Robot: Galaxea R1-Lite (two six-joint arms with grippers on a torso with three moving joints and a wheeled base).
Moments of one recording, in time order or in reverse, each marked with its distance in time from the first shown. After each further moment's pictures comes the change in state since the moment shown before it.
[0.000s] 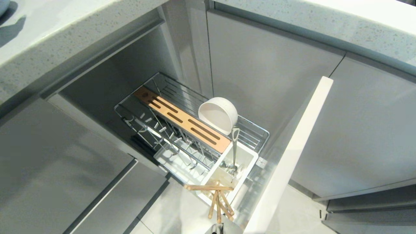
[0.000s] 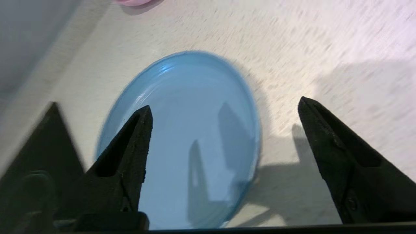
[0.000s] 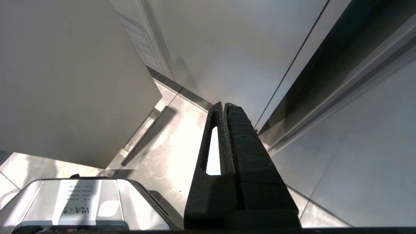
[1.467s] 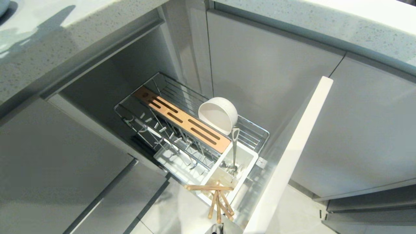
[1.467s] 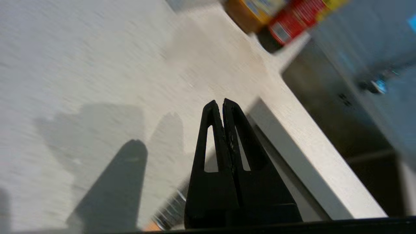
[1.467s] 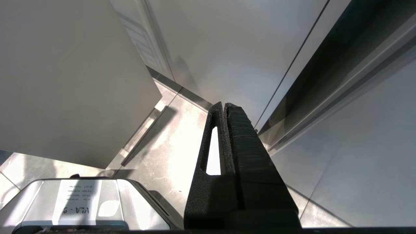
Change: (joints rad) left arm -0.417 0.017 0.063 -0.222 -0.061 -0.859; right arm 0.000 0.000 0.000 0.000 0.001 0.000
